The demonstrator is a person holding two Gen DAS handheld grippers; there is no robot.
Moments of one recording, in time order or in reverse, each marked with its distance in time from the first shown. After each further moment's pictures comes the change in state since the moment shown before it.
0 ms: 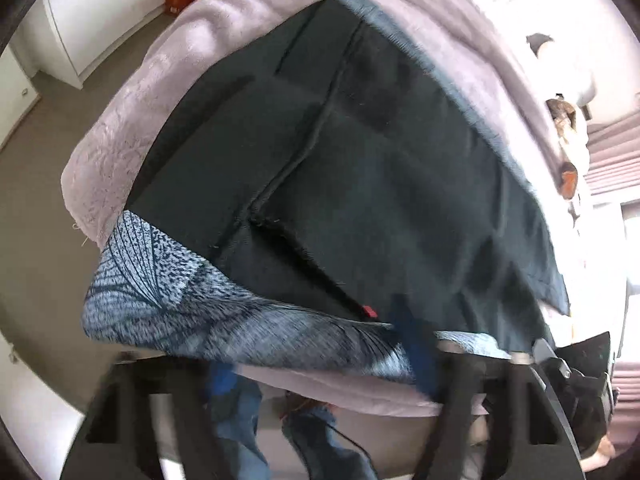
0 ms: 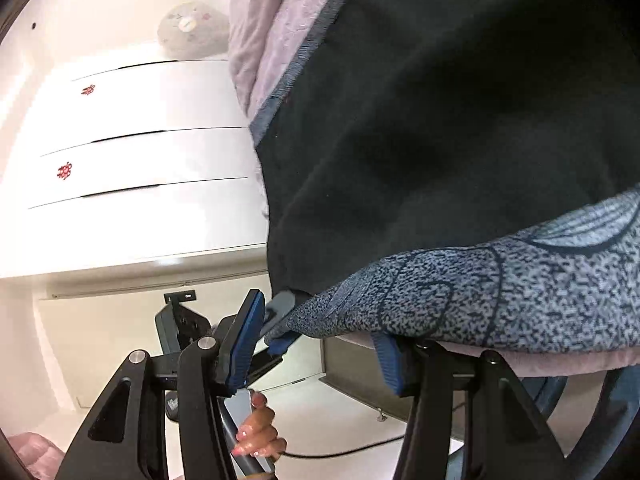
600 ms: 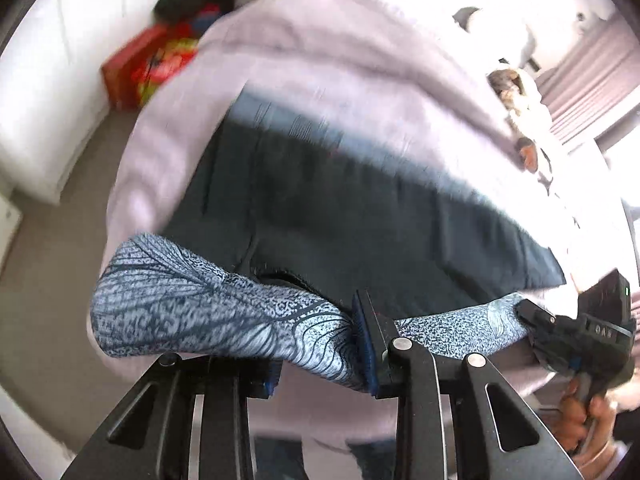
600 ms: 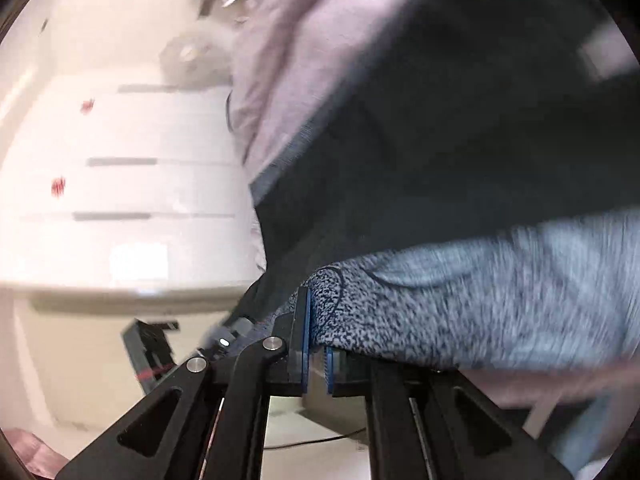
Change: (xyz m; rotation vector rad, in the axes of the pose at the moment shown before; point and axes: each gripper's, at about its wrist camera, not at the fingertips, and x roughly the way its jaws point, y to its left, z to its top) left arm -0.069 -0.084 0.065 0.314 -0.172 -0.003; right arm -0.087 0.030 0.033 -0.096 -0.121 -0.094
